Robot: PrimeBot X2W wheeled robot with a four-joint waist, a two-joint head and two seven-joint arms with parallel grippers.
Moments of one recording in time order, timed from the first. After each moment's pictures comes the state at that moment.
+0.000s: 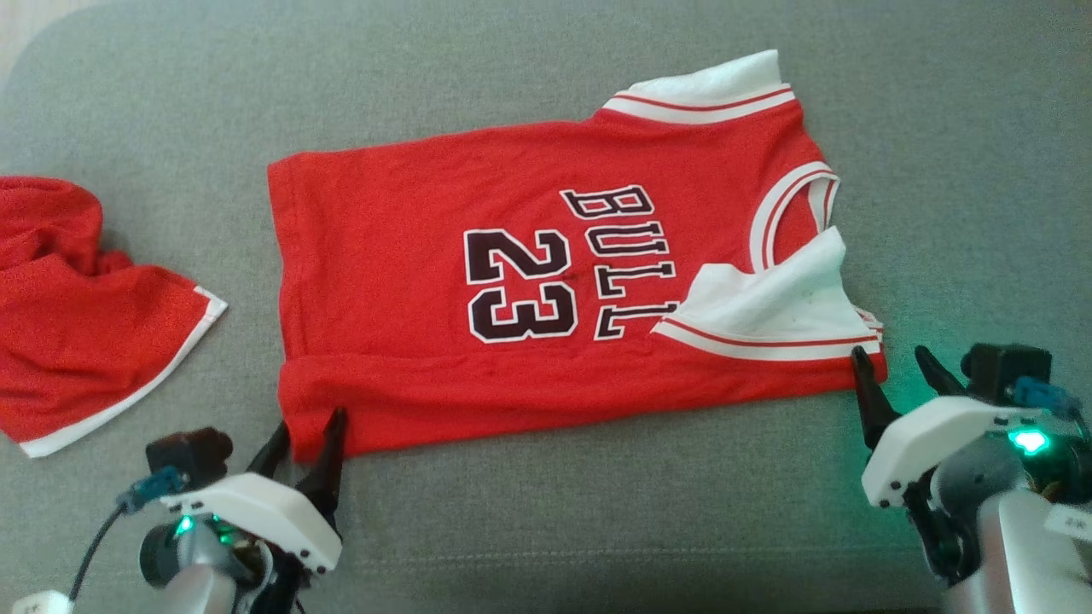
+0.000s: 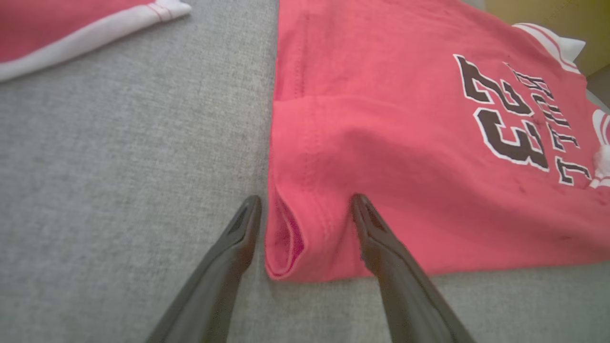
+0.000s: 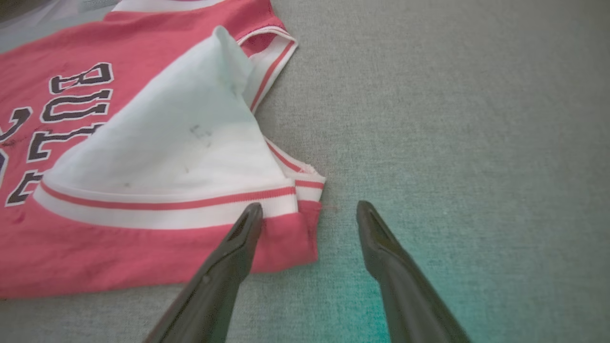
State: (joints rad) left arm -0.08 0.14 -0.17 0.43 -0.51 -0.07 -0.02; right arm -0.11 -0.04 -0.11 0.22 0.10 0.13 0.29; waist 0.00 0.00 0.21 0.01
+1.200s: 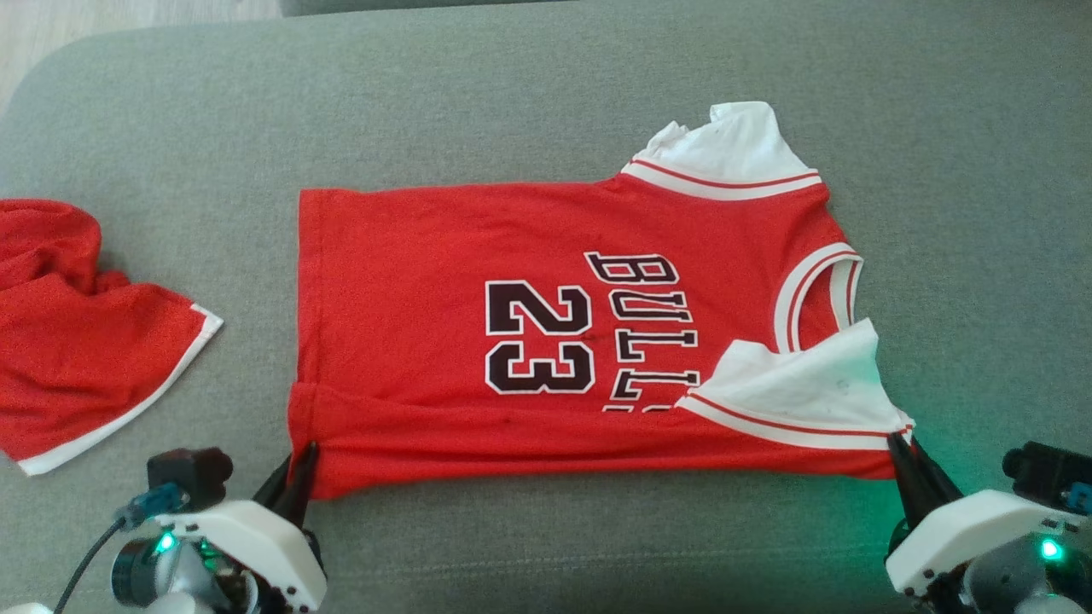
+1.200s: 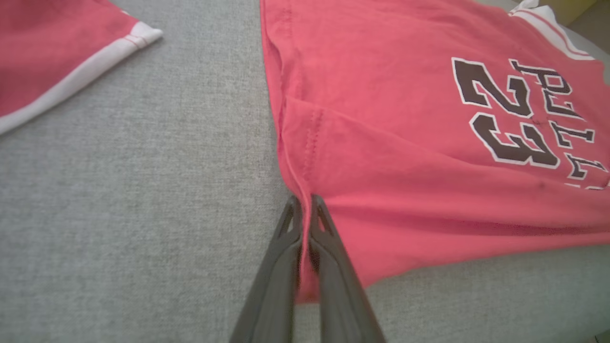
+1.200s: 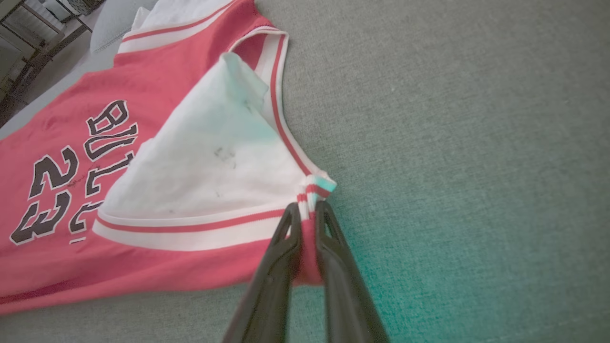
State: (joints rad) left arm 0.00 0.25 -0.23 0.28 -0.49 -0.04 0.05; right arm 0.10 -0.04 -0.13 0.13 0.38 0.13 0.30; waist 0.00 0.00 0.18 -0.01
